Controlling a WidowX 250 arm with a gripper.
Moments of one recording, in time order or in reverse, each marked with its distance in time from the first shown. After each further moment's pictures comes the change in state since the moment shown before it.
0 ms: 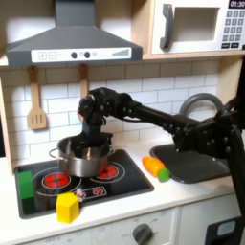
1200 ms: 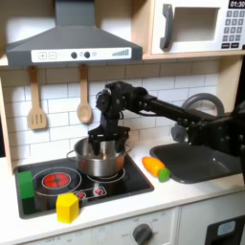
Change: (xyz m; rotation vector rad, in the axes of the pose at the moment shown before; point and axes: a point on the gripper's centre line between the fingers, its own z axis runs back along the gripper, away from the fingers) arm -0.002 -0.044 0.017 -0.051 -0.012 -0.069
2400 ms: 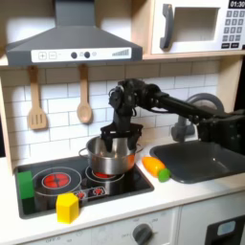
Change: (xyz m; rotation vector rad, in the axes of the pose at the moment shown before) arm -0.003 -0.026 0.009 -0.021 -0.009 -0.050
